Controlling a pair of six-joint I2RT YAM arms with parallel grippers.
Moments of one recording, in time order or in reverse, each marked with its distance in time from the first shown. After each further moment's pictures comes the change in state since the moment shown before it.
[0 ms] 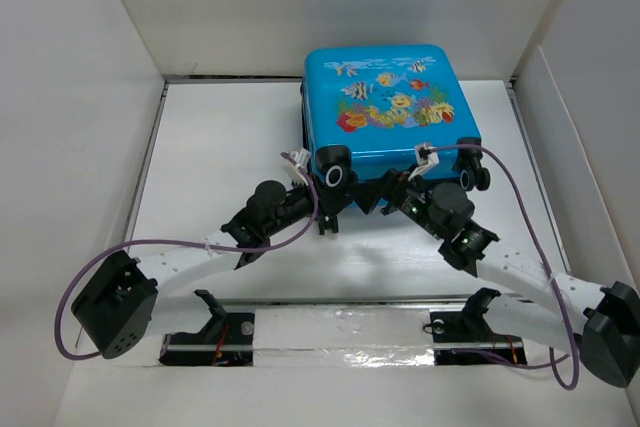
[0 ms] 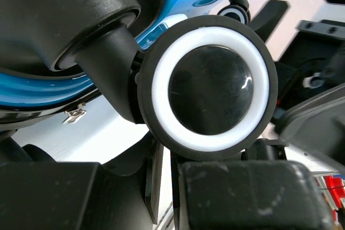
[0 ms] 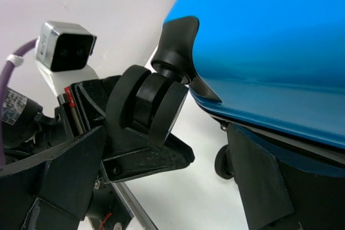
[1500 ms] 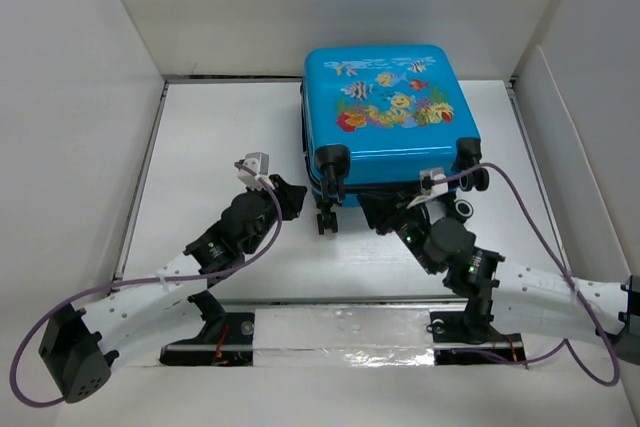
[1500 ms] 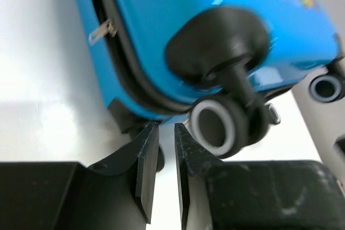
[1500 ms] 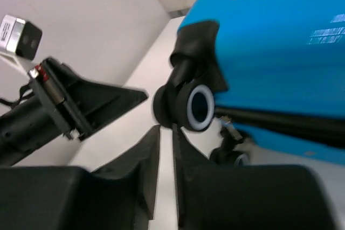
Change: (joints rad) left arm -0.047 -0.352 0.012 -0.423 -0.546 0.147; right arm 0.426 -0.123 -0.035 -0.005 0.618 -0.208
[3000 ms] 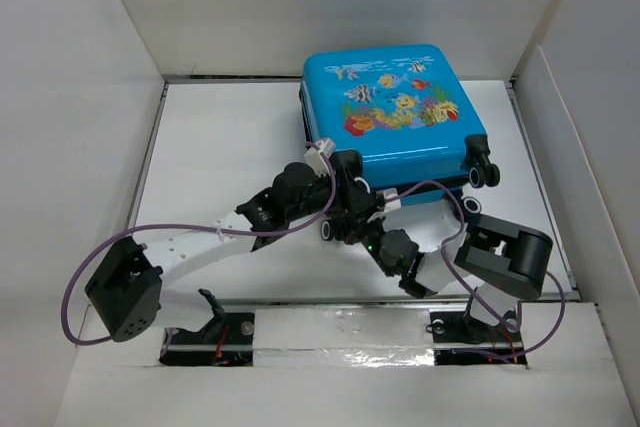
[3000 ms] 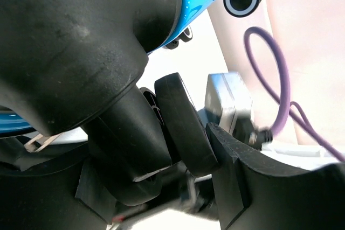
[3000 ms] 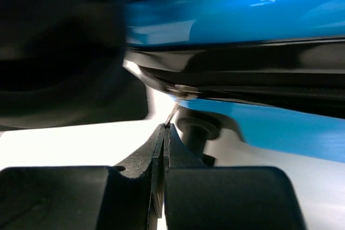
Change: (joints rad) left arm -0.039 0.449 0.254 0.082 0.524 -0.220; right arm -0.107 0.808 -0.171 0.881 -0.100 -0.013
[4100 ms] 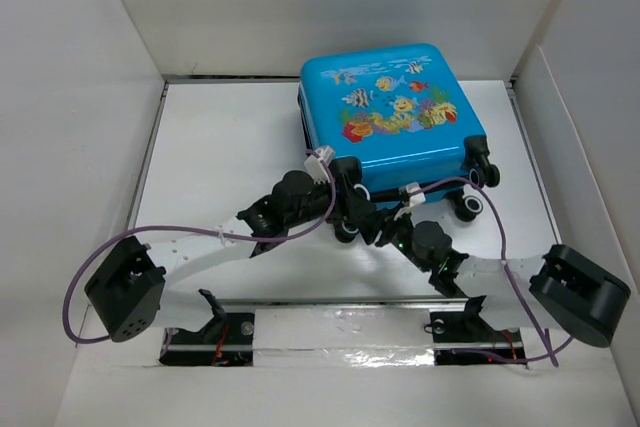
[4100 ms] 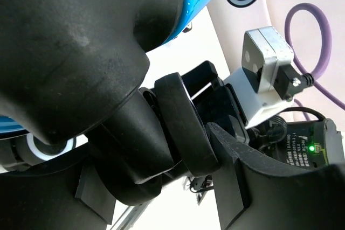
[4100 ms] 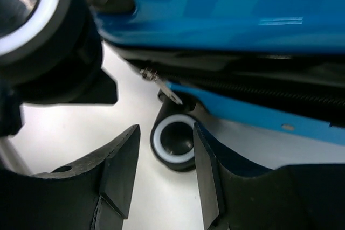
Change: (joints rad) left arm -0.012 0.003 -0.074 0.092 0.014 -0.013; right arm -0.172 -0.452 -0.127 -0.436 -0.258 -0.016
